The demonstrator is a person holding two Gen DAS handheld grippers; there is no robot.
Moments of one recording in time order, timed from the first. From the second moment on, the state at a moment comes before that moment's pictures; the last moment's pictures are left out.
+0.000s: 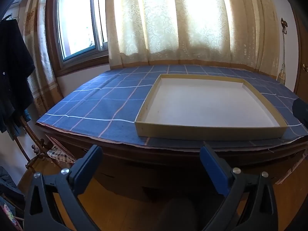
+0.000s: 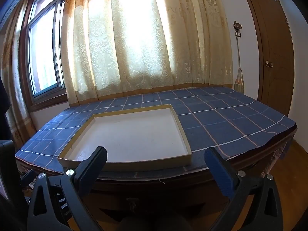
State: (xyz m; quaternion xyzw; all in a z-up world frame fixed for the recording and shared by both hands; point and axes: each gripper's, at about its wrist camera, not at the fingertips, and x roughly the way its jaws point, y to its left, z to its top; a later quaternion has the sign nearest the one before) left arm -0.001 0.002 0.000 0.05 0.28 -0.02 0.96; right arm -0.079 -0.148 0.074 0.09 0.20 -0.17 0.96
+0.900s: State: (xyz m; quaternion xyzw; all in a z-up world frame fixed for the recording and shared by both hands) left arm 0.002 0.004 0.001 0.05 0.28 -0.02 0.96; right arm -0.074 -0.149 0.072 0.08 0.21 -0.17 0.96
